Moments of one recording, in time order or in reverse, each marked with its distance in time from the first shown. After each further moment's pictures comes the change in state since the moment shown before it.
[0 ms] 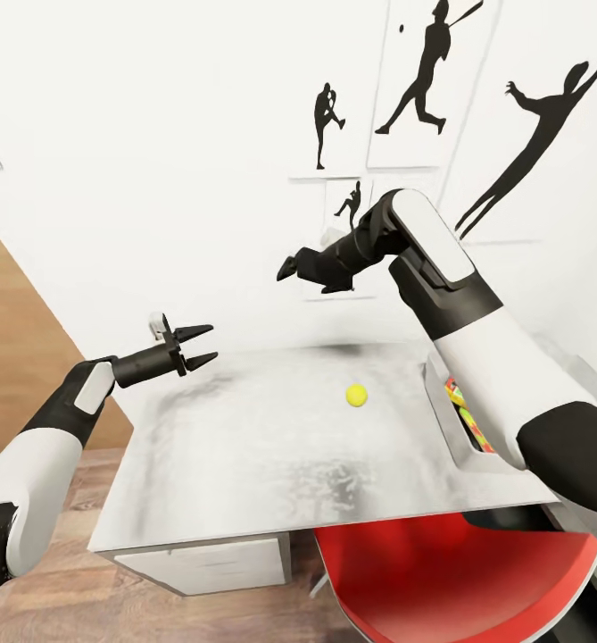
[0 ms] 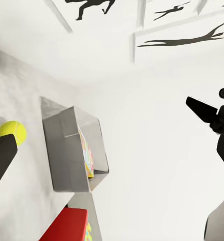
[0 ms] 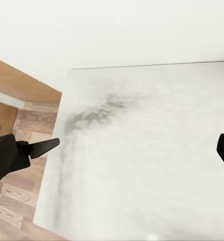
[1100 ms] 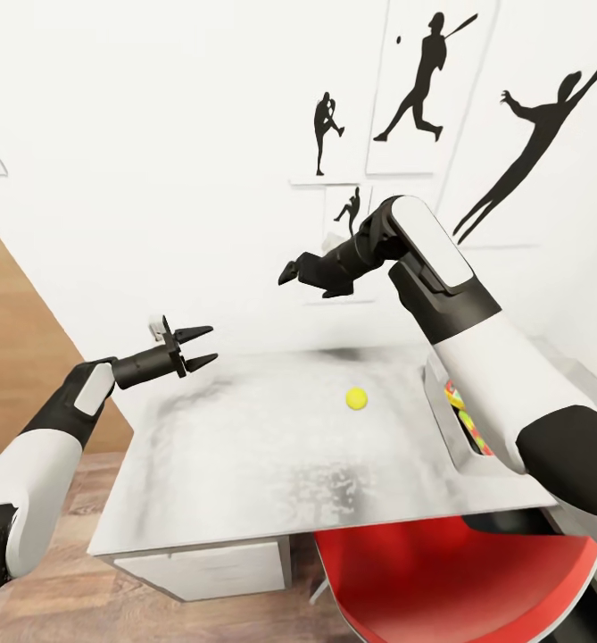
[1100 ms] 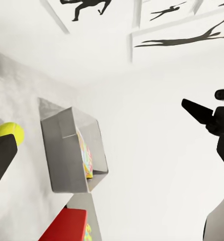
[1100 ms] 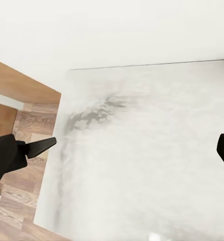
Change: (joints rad) left arm 0.004 0.000 0.000 0.000 0.000 0.000 0.000; right arm 0.016 -0.003 -0.002 0.001 0.001 -0.006 -0.002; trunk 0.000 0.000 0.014
